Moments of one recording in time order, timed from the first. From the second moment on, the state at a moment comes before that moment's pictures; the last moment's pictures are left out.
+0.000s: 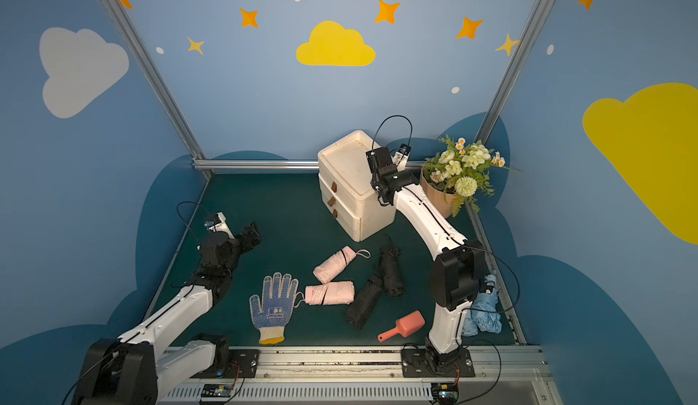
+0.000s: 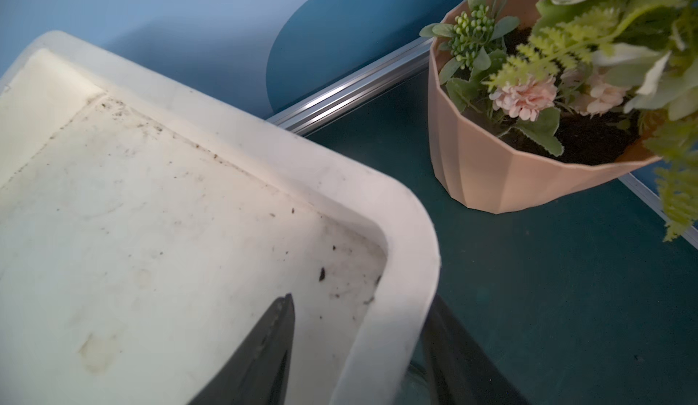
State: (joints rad) left arm -0.11 1.08 0.42 0.30 -0.19 -0.48; right arm 0.48 1.84 1.80 -0.73 0.57 0.69
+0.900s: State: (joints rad) left arm -0.27 1.32 1.16 -0.02 0.00 -0.56; right arm 0.46 1.95 1.94 -0.62 0.08 0.06
